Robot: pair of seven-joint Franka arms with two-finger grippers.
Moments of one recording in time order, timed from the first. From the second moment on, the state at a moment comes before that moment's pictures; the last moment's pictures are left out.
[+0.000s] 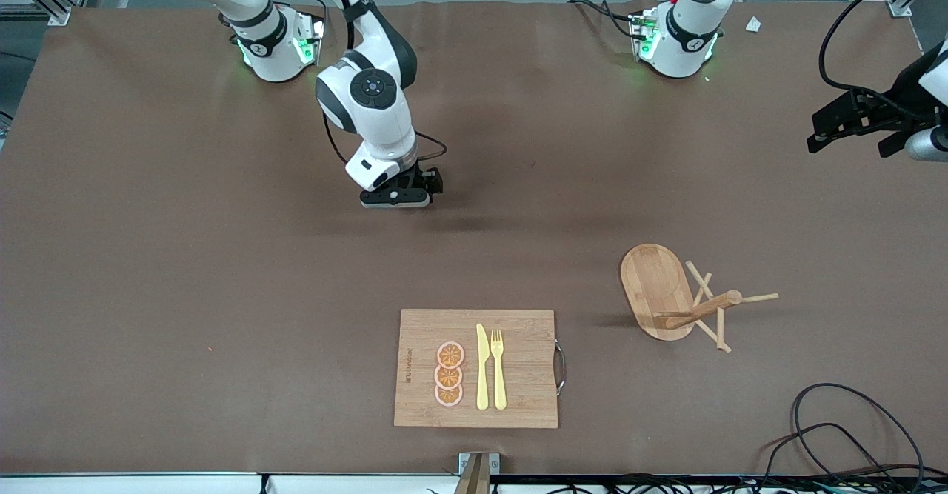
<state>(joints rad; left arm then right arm) -0.15 0.06 0.08 -1.40 -0.05 1.46 -0.01 0.73 0.30 -0.02 -2.11 -0.09 2.48 0.76</state>
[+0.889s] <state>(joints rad) -0.15 0.06 0.09 -1.40 -0.06 1.46 -0.01 0.83 0.29 -0.01 -2.17 -0.09 2.46 0.84</state>
